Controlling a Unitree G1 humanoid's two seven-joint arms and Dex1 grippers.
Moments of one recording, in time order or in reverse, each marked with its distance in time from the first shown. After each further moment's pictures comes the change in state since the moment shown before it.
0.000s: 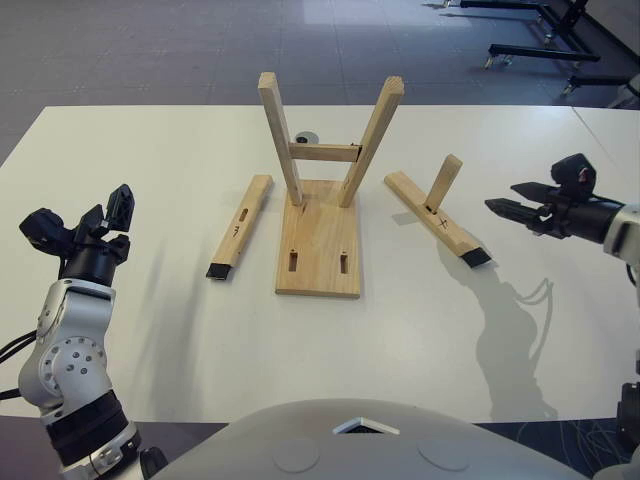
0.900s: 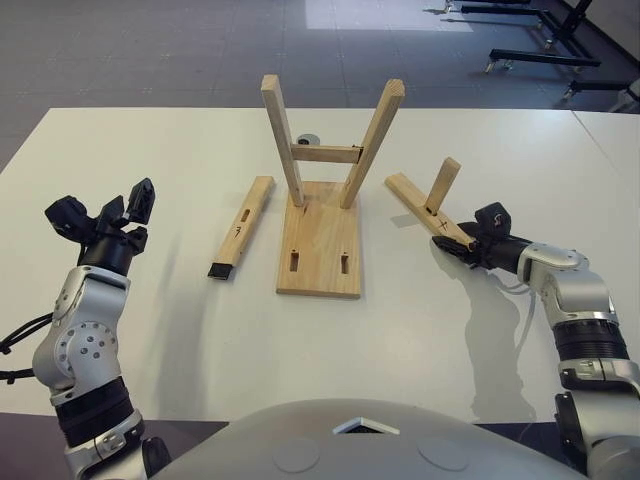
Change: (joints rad) left arm -0.048 0.019 -0.079 0.054 0.035 -0.011 -0.027; right arm 0.002 0.211 0.180 0.253 -0.136 -0.235 -0.112
